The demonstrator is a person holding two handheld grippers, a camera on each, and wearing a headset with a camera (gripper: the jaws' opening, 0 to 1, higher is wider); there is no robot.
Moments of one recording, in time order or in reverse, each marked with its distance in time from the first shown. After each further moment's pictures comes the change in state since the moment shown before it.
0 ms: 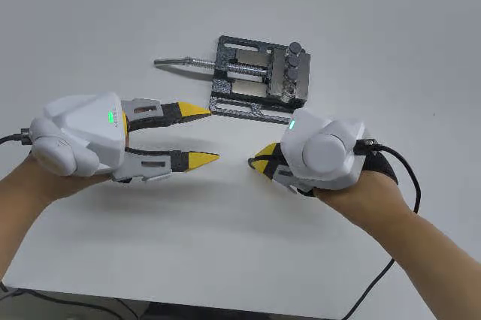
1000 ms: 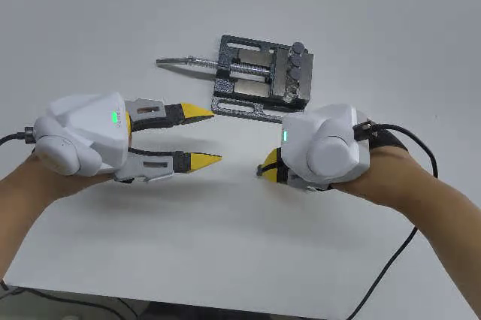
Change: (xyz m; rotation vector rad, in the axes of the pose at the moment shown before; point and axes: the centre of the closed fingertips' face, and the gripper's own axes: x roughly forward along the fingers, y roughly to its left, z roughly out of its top) left arm 0.000 -0.003 -0.003 -0.002 0.007 -0.015; right arm -0.009 0.014 -0.009 -0.410 0.136 0.222
